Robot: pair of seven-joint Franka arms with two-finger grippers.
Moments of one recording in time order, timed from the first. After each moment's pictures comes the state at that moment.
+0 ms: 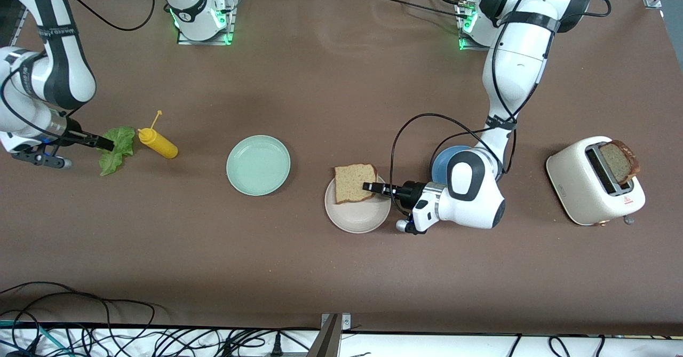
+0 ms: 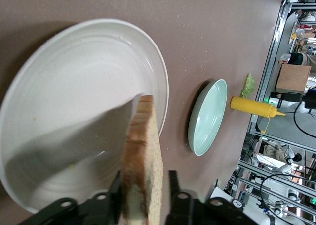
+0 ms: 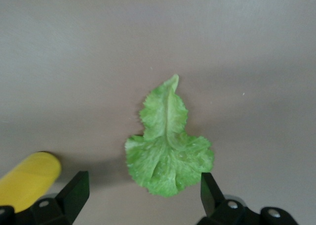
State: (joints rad) left arm -0.36 0.98 0.05 -1.22 -1.13 1.85 0.33; right arm -0.11 0.29 -0.20 -2.12 -0.08 2.29 -0.03
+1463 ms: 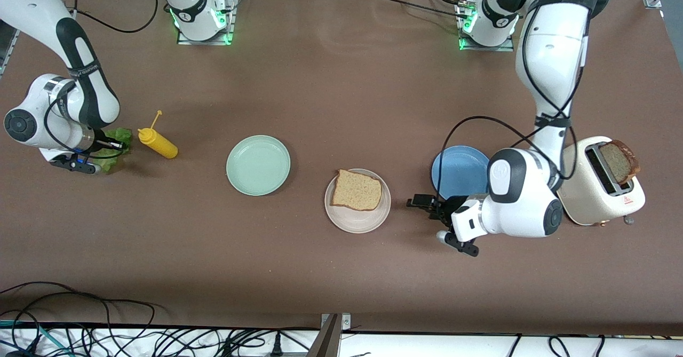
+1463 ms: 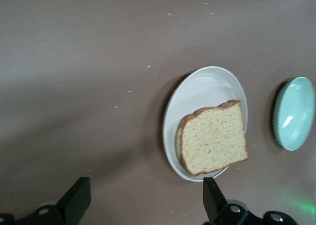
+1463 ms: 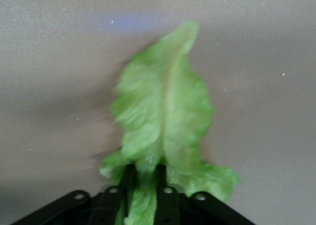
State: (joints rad) left arm -0.28 0.86 0.10 -1.17 -0.63 1.87 0.34; right arm -0.10 0.47 -0.24 -2.11 -0.08 2.38 -0.06
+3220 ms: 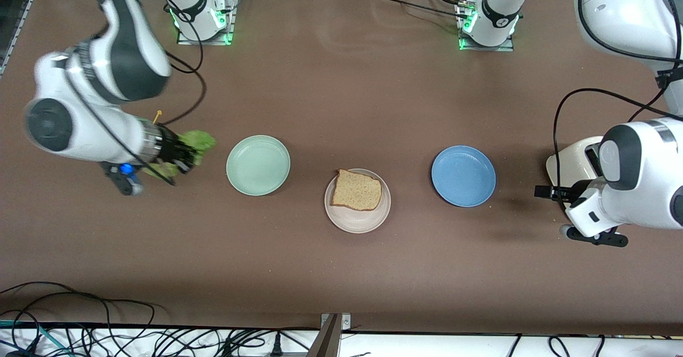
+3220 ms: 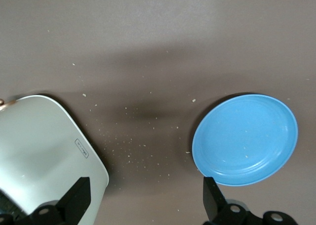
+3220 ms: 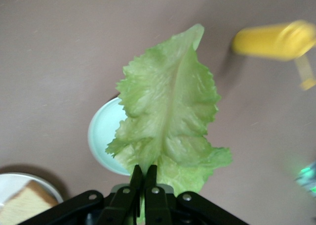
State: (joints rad) left arm -0.29 0.72 0.48 -1.17 -0.27 1.56 0.29; right arm 0.16 0.45 0.18 -1.42 0.06 1.71 1.24
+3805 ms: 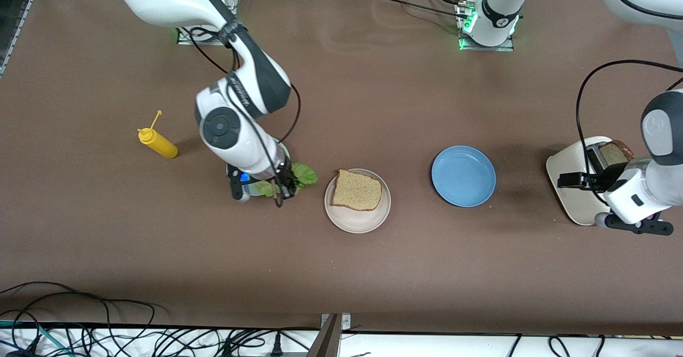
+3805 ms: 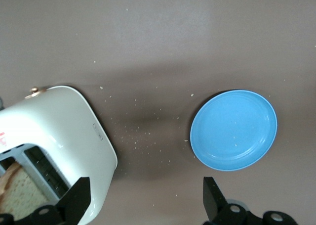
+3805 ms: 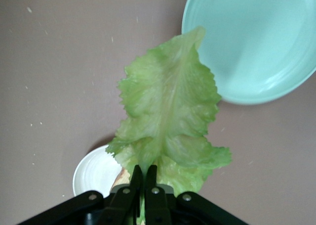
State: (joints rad) left arm -0.28 0.61 0.52 -1.17 -0.27 1.50 0.29; right arm 0.42 0.71 0.18 -1.32 0.06 2.16 1.86
